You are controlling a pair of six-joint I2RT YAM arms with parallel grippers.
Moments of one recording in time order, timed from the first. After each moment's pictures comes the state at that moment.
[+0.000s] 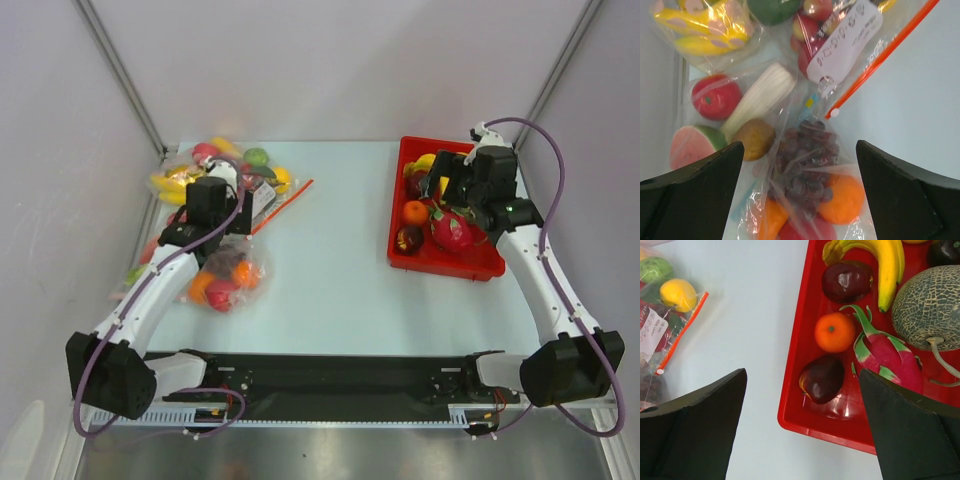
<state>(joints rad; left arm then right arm) -0.26 1.19 1.01 -0.42 -0.29 -0.01 0.16 1.27 1.24 -0.45 -0.03 0.32</state>
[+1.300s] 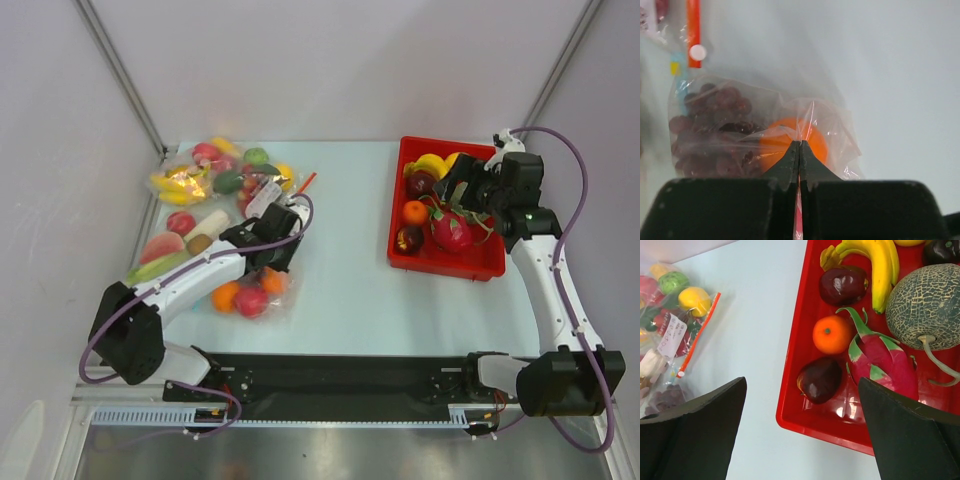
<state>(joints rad) -0.62 1.41 1.01 -0.61 -0.21 -0.07 0.01 1.21 1.19 -0.46 -0.21 0.33</state>
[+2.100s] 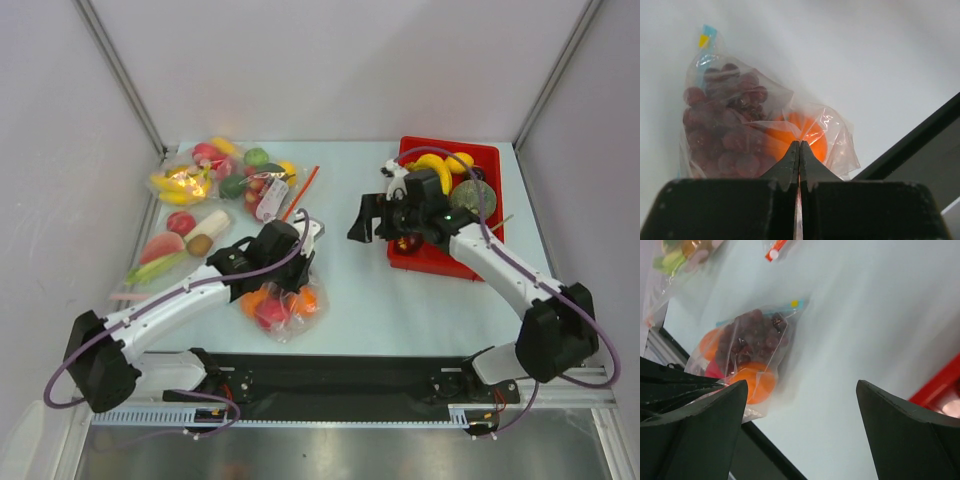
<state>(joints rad) -0.79 1.24 0.95 -0.55 0.03 -0.17 0.44 1.38 1.13 -0.38 -0.40 0.35</state>
